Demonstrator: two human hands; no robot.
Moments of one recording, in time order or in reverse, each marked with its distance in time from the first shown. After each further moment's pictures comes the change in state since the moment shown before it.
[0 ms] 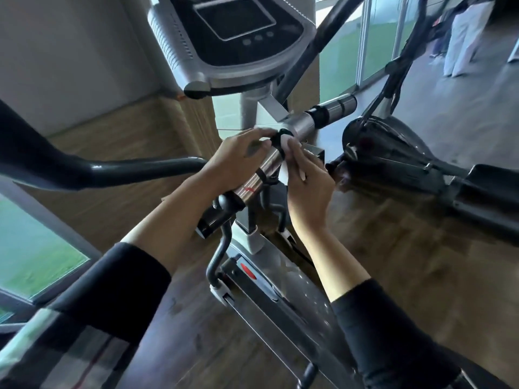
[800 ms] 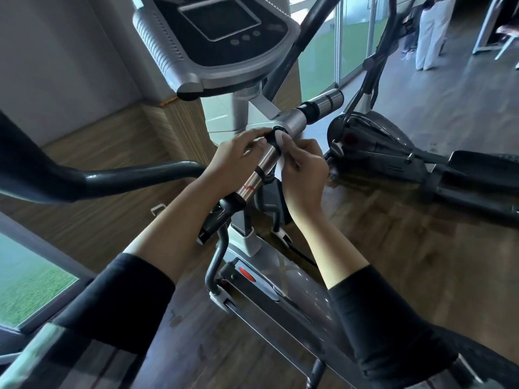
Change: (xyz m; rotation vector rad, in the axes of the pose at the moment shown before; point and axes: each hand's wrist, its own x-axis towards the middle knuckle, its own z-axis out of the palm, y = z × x) left_hand -0.004 -0.004 0.004 -0.068 -0.002 -0.029; right_hand 0.006 -0.007 0.010 -0.056 -0.030 0.041
